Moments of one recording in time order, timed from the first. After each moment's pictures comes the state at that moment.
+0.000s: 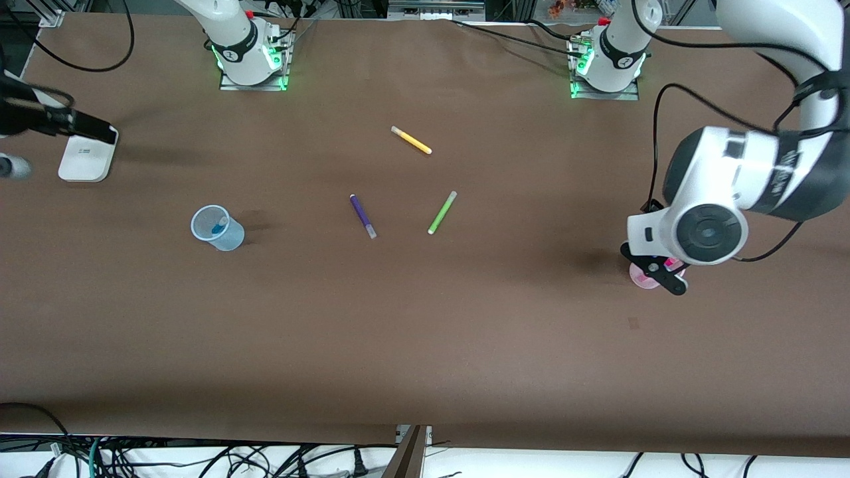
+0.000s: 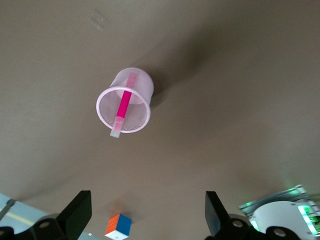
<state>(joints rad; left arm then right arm) -0.05 0.49 -0.21 -1.32 0.34 1.38 0.44 0.12 0.09 -0.13 -1.40 0.00 1.24 0.12</state>
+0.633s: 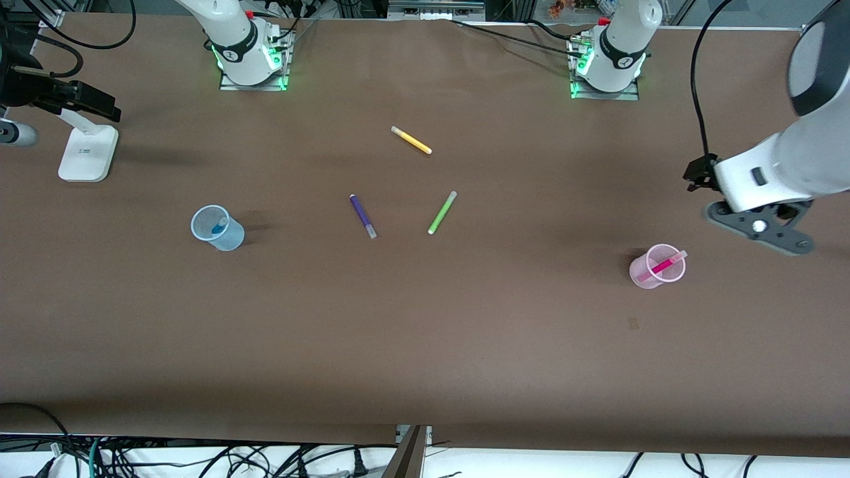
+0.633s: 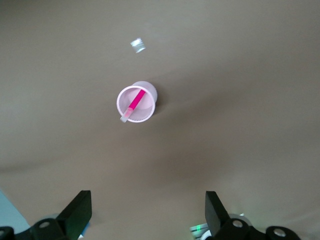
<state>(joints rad) 0.01 0.32 -0.16 -1.21 0.17 1.31 0.22 0.10 -0.01 -0.09 -1.54 -0.01 1.29 0.12</state>
